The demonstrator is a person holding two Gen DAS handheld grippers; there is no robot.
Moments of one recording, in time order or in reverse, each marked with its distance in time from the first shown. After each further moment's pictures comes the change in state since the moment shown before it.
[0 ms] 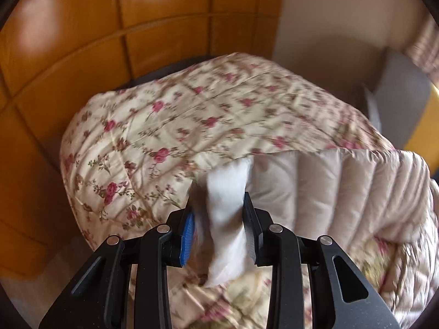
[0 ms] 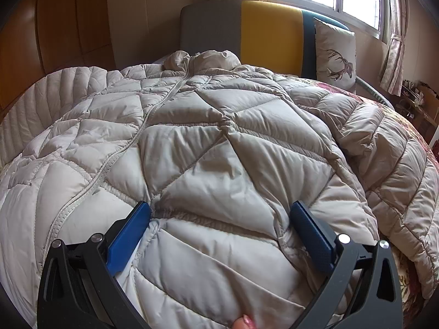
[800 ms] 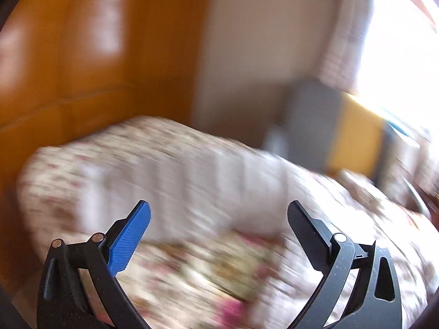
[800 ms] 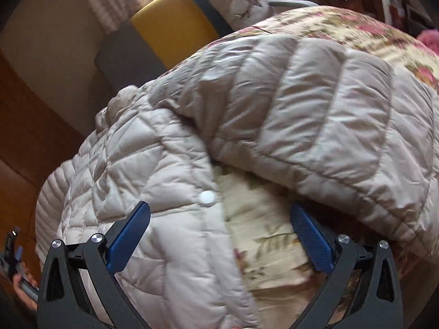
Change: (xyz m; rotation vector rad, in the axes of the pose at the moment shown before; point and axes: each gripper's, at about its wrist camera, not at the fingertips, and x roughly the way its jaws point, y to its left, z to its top) left arm -0.129 -0.149 -0.112 0.192 -0.349 -0.377; right arm -0.054 -0.188 -0.043 0.713 0.040 0.135
